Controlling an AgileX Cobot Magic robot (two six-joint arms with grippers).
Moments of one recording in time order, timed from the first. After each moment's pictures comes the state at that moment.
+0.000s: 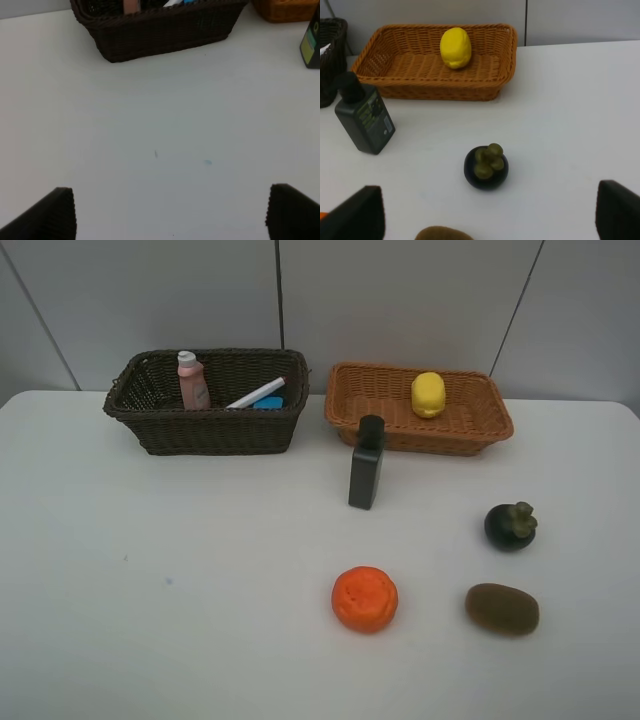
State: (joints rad) left arm -0.27 -0.01 -0.51 0.00 1.07 -0.01; right arm -0.11 0.00 -0.53 0.14 1.07 -0.11
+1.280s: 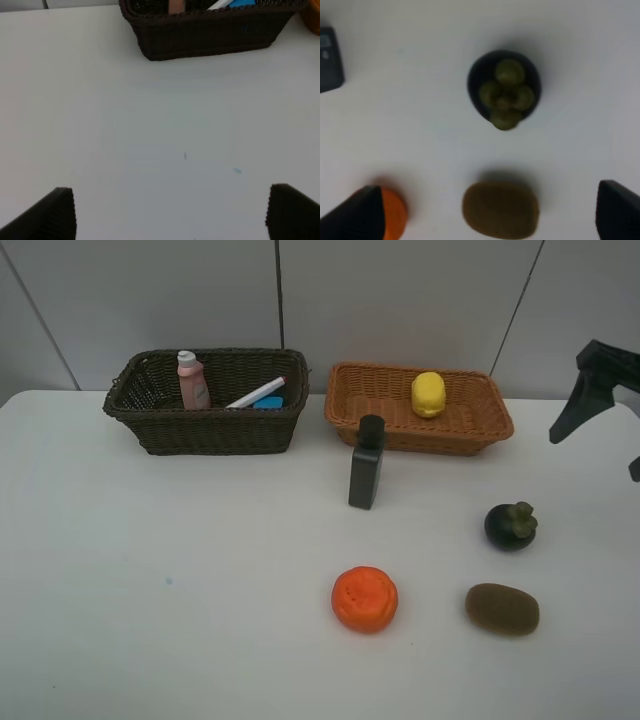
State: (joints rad) left arm -0.13 -0.01 -0.51 0.01 1.07 -0.01; right arm -0.08 1.49 -1.12 0.25 1.17 0.10
